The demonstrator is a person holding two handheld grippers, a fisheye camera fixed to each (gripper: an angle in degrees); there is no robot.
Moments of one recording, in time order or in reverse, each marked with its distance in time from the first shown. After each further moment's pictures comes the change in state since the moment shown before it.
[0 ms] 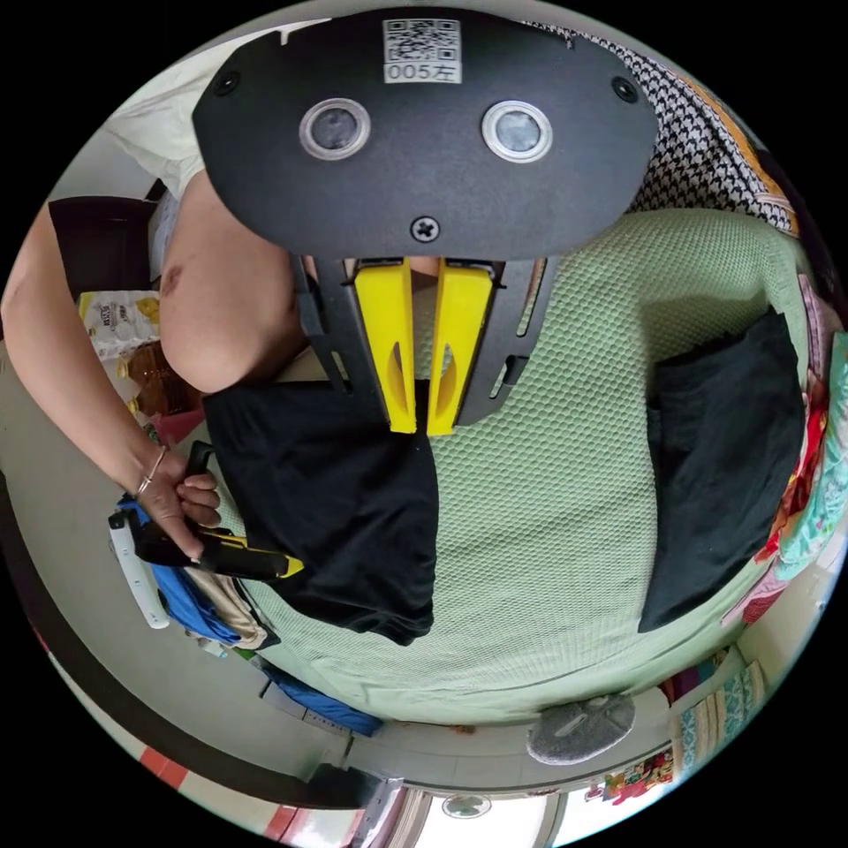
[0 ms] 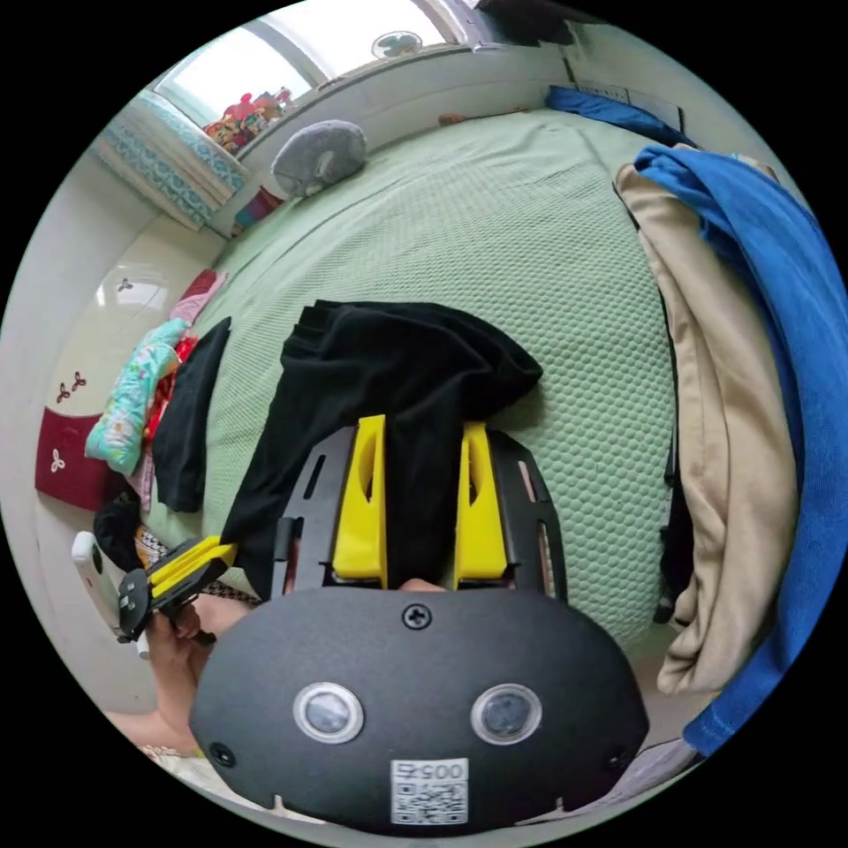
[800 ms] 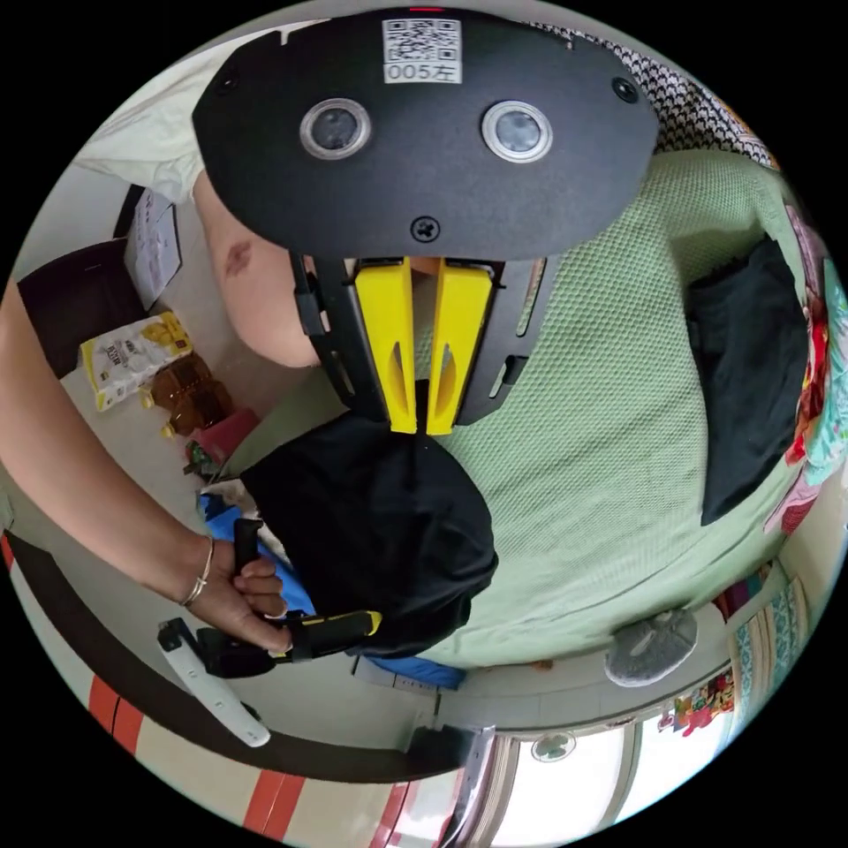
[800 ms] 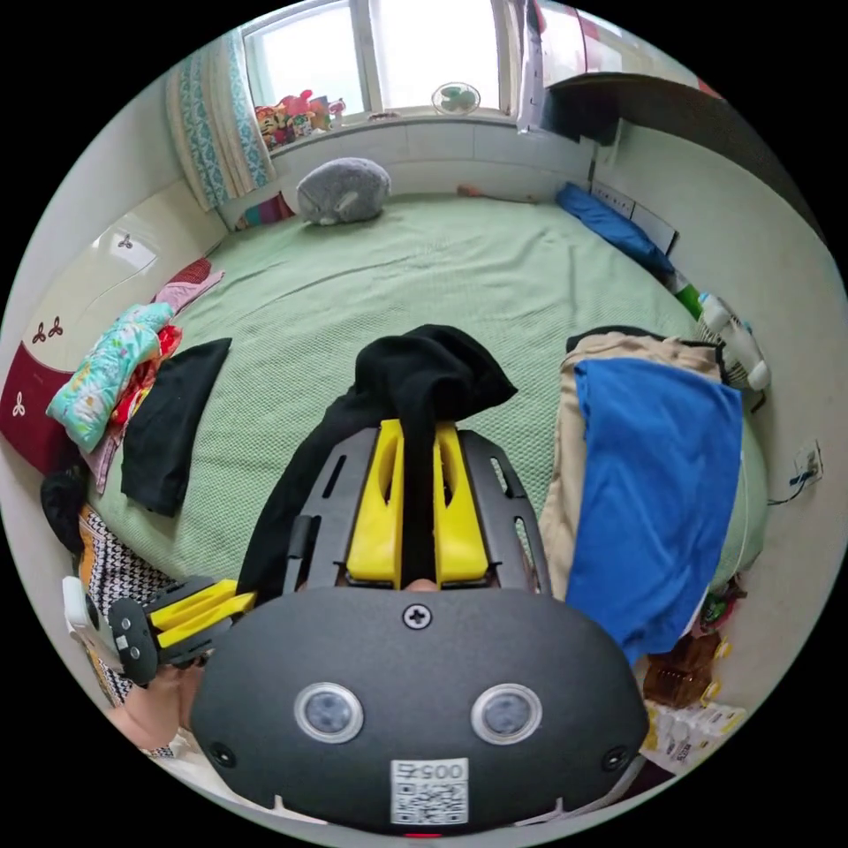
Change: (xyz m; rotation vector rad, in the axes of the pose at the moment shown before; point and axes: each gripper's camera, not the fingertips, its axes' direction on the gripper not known) left arm 0.127 -0.007 -0.080 0.203 0.096 0.188; right arm -0.089 -0.014 -0.136 0.174 0.230 -0.177
